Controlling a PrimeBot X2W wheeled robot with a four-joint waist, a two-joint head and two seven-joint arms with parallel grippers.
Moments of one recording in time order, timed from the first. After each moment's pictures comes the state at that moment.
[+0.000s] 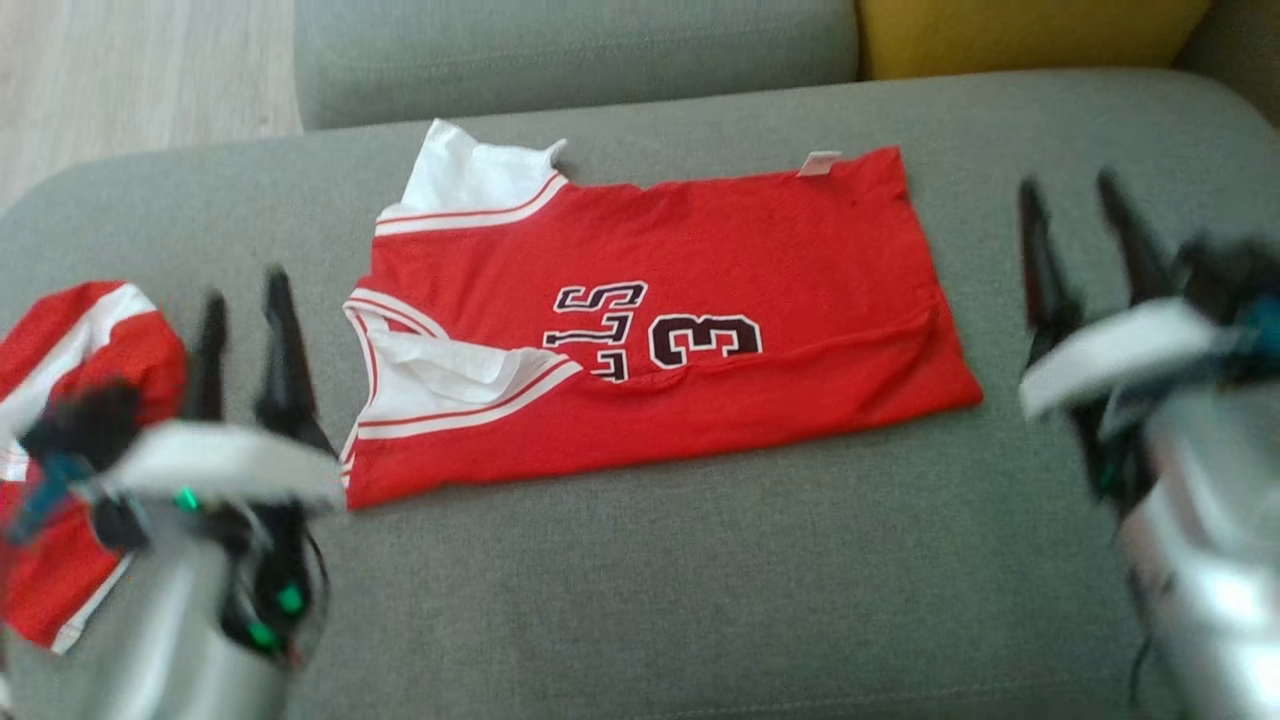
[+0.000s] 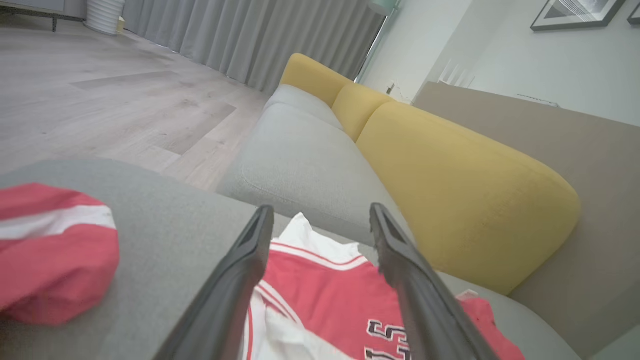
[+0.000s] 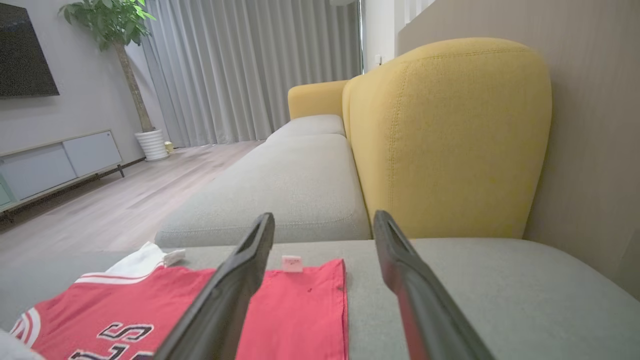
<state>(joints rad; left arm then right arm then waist) -0.27 0.23 -0.21 0.27 -0.73 0.08 -0.25 -0.57 -0.28 0.27 0.68 0.44 0.13 -0.25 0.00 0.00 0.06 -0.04</state>
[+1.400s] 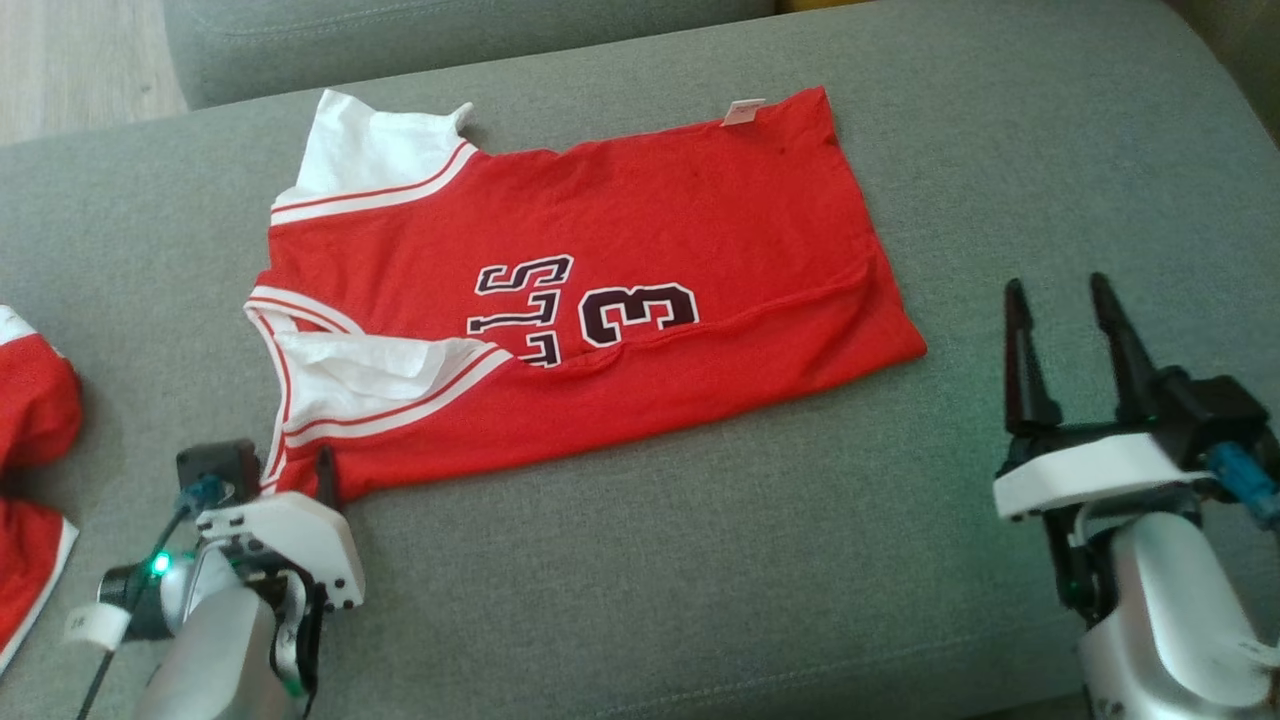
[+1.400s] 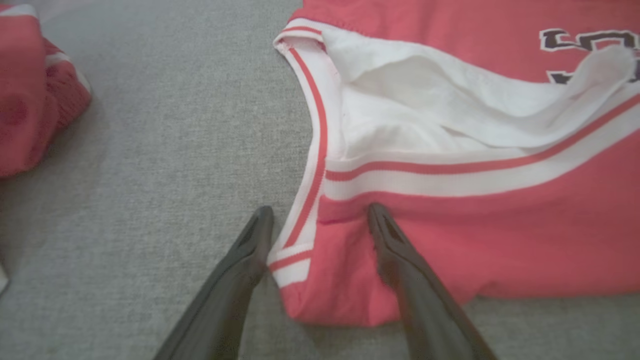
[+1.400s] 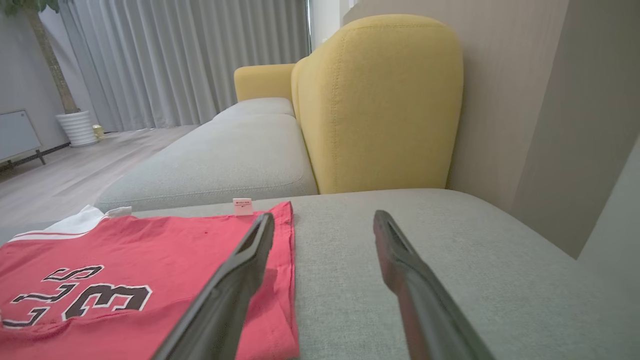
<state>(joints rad) -0.32 0.17 -0.22 0.76 -0.28 0.13 -0.09 -0.25 -0.07 -0.02 0.34 0.09 0.13 -0.23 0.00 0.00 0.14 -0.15</state>
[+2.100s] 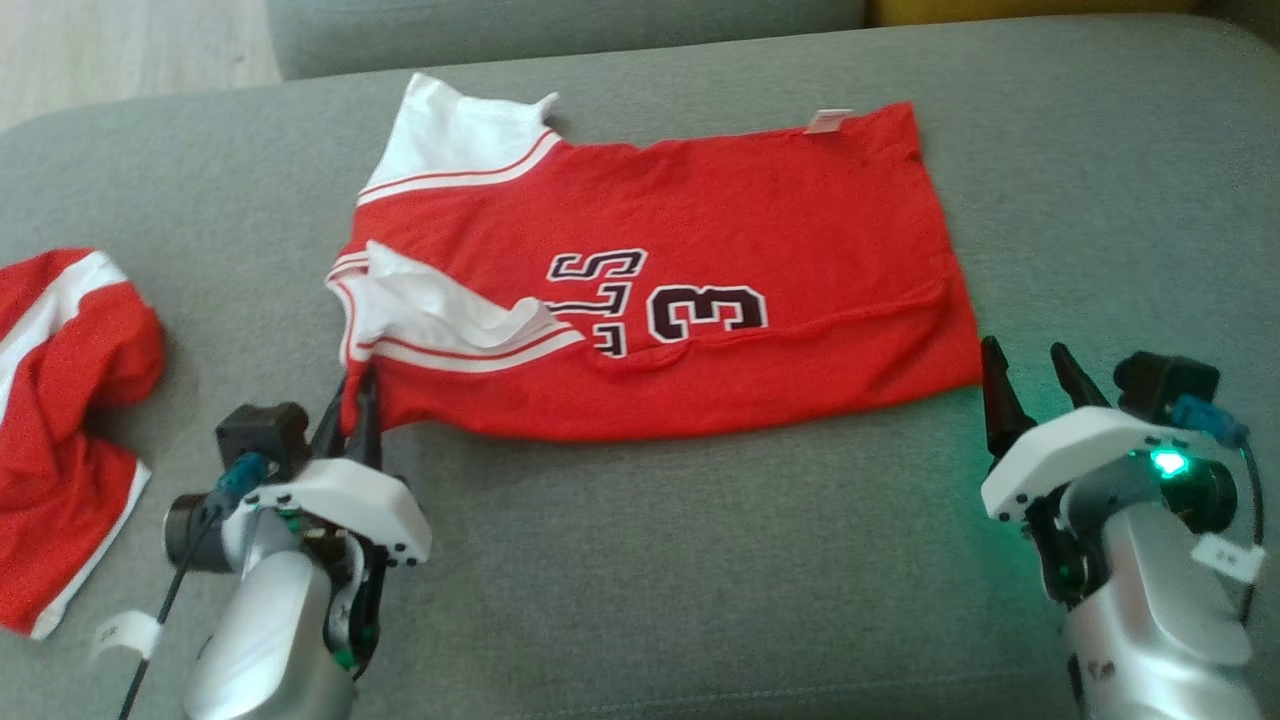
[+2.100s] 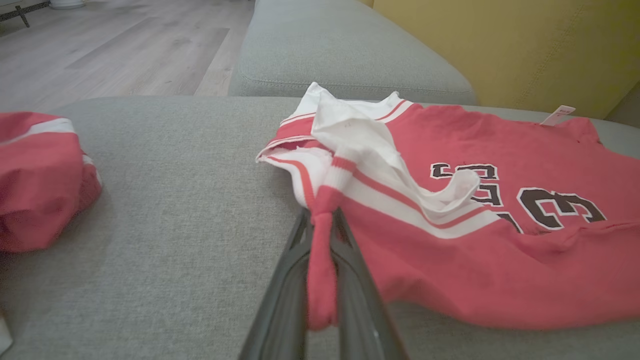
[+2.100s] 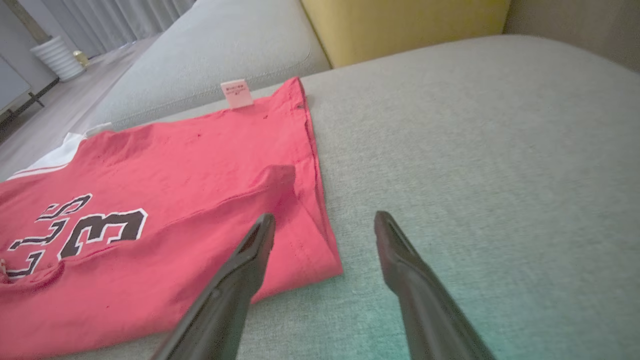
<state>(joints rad) -0.31 0.12 -0.25 0.58 -0.31 0.07 -0.22 -0.33 -0.05 -0.07 0.57 0.19 0.13 0.01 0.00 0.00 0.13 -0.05</state>
